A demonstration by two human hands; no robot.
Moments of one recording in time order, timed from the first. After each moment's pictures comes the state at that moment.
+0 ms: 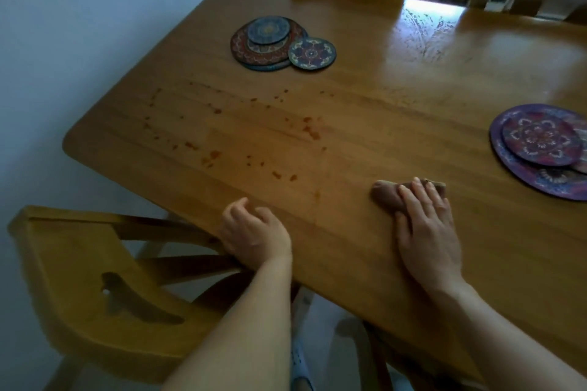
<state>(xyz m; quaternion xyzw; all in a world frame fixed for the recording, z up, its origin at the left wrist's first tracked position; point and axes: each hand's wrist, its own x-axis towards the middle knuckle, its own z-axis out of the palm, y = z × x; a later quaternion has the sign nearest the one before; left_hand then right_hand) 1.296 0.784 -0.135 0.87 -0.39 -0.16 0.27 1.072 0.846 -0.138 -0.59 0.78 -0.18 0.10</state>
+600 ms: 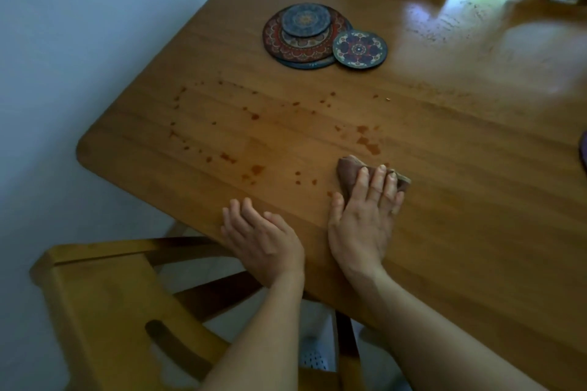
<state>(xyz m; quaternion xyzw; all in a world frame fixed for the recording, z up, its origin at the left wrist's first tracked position) 1.370 0.731 -0.154 0.86 -0.46 -0.09 0.21 1.266 0.730 -0.144 -0.50 0.84 -0.16 0.10</state>
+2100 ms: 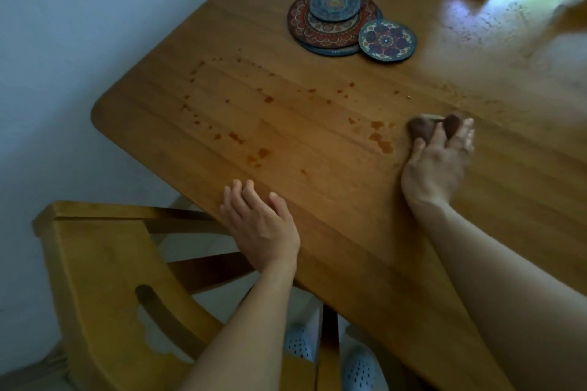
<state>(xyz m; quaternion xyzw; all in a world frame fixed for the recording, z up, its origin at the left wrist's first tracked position) 1.370 0.730 -0.158 0.86 -0.47 -0.07 0.18 1.149 0.661 -0.135 -0.47 0.86 -0.16 0.11</state>
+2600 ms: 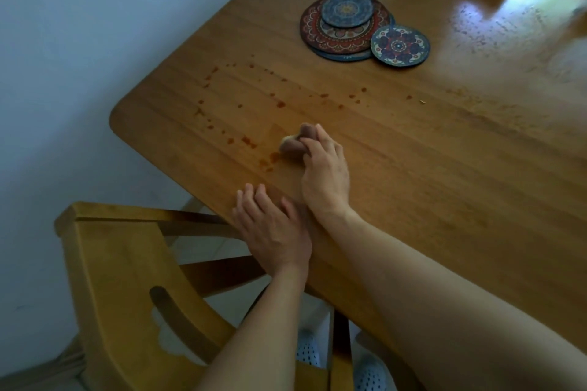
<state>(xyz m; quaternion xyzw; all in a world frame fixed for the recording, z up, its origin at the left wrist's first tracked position) 1.368 0.732 -0.158 0.86 -0.48 -0.05 0.18 1.301 0.658 -0.129 -0.62 0.67 -0.29 0.29</state>
